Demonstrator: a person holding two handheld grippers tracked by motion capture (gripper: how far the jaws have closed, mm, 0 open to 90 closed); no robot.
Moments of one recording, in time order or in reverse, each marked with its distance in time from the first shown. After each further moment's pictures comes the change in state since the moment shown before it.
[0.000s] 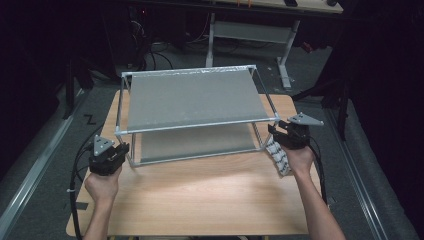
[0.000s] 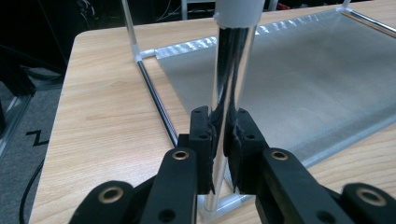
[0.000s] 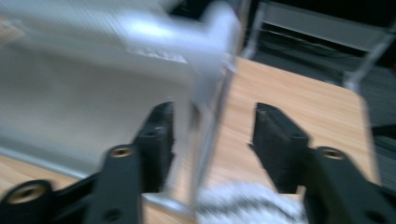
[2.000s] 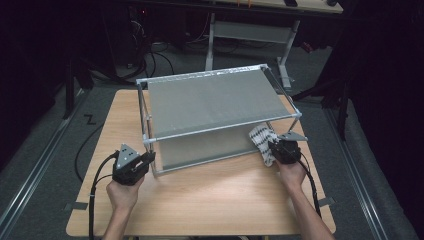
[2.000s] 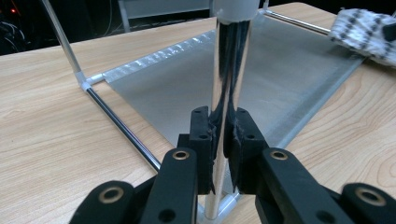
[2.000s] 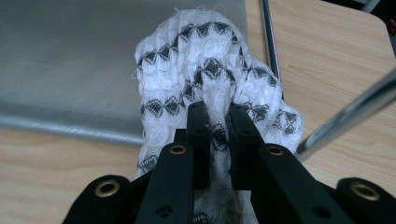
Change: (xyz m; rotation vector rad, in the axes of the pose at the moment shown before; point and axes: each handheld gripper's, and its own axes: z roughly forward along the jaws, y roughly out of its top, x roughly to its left) left arm -0.063 -0.004 -0.001 -0.052 -0.192 0.097; right arm 0.011 -0.059 0.035 0.153 -0.062 0.005
